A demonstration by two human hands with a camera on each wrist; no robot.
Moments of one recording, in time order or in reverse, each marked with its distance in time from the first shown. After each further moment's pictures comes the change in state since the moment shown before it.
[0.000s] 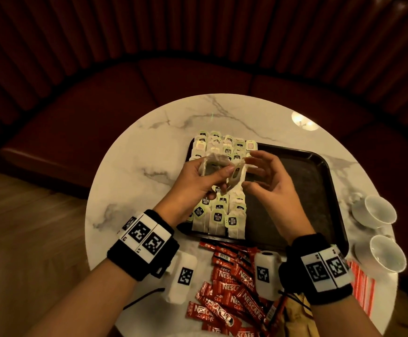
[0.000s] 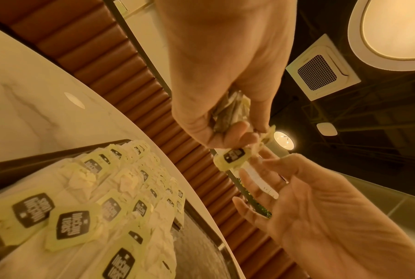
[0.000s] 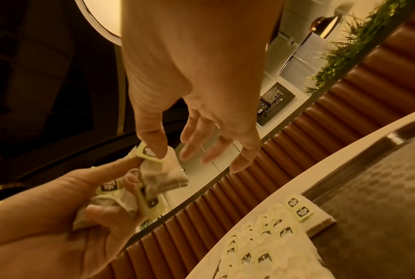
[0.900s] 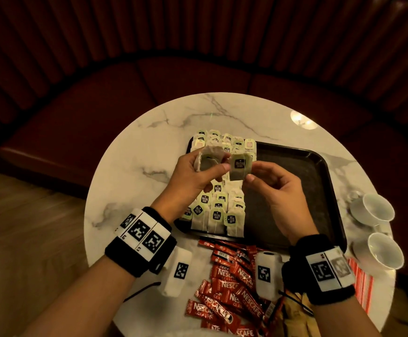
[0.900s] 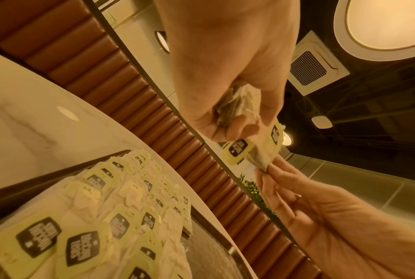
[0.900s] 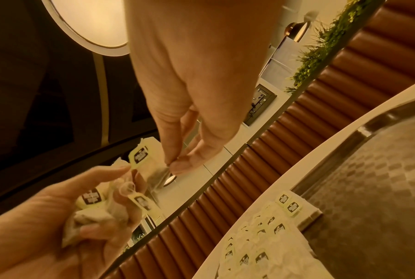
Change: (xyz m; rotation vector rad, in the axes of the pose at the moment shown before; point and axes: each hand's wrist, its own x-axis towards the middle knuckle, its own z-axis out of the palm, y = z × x) left_hand 0.001 0.006 -0.004 0.072 0.050 0.141; right_hand -0.004 0.007 -0.007 0.138 0.068 0.009
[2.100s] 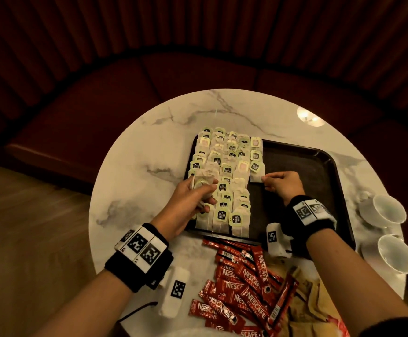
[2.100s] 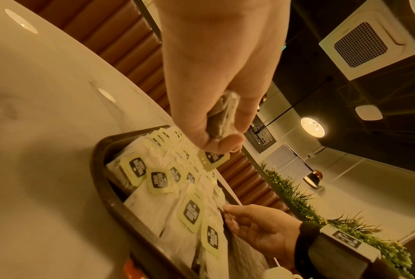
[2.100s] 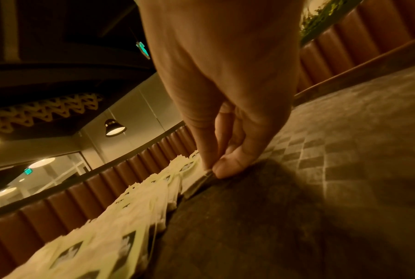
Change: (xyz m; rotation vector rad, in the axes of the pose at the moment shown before) left_hand -0.009 -0.057 -0.017 -0.117 0.086 -0.429; right_hand 0.098 0.110 -0.059 -0.430 0.282 0.495
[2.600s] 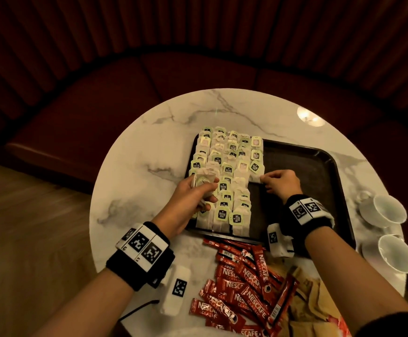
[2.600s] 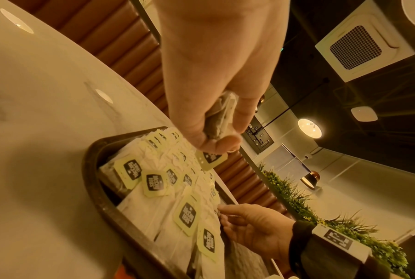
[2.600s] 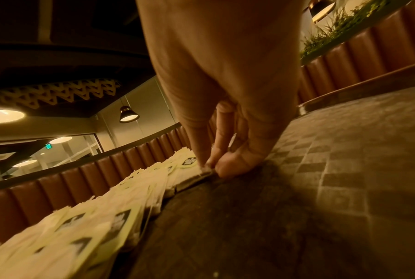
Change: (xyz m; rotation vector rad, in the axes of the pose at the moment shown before) left_hand 0.000 0.003 0.002 0.009 0.024 0.004; right_hand -0.007 -0.007 0.001 -0.147 0.007 -0.061
